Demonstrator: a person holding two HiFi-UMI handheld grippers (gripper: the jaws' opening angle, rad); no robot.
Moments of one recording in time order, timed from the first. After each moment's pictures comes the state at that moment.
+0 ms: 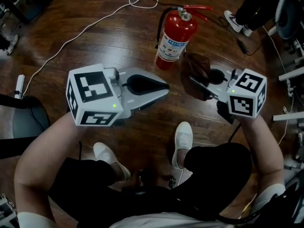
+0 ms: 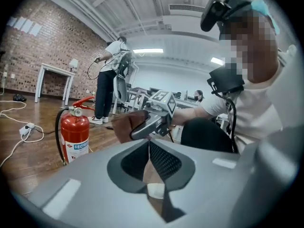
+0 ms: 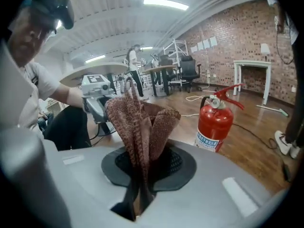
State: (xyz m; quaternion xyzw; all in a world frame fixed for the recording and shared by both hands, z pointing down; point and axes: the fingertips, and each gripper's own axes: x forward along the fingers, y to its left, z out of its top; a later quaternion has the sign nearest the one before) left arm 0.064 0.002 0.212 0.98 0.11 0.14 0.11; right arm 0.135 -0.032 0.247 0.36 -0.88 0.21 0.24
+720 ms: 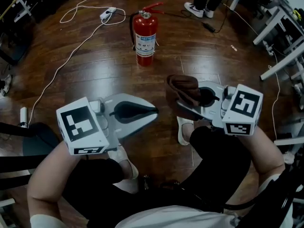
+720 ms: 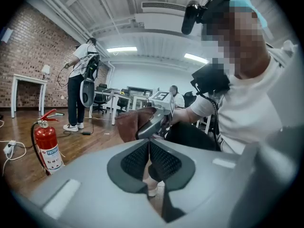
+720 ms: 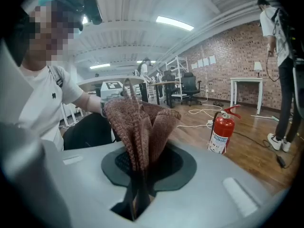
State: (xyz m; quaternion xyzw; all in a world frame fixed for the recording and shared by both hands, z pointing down) left arm -0.006 0.160 0.158 0.96 0.22 0.14 0.04; right arm 0.047 0.148 0.174 0.40 -0.89 0.14 0.18
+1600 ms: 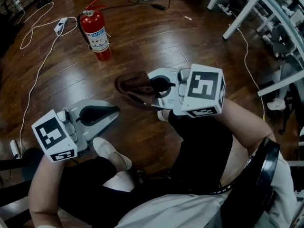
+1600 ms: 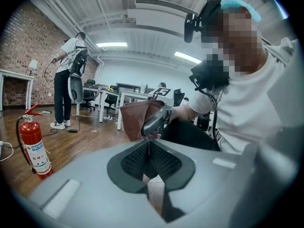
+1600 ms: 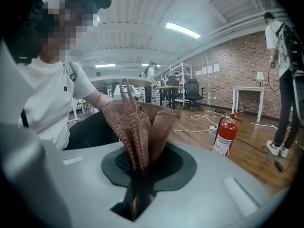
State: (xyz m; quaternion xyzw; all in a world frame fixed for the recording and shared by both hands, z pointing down) left arm -0.036 0.209 0.179 0.95 0.28 0.15 0.03; right arm -0.001 0.206 0.174 0.40 -0.90 0.09 0.17
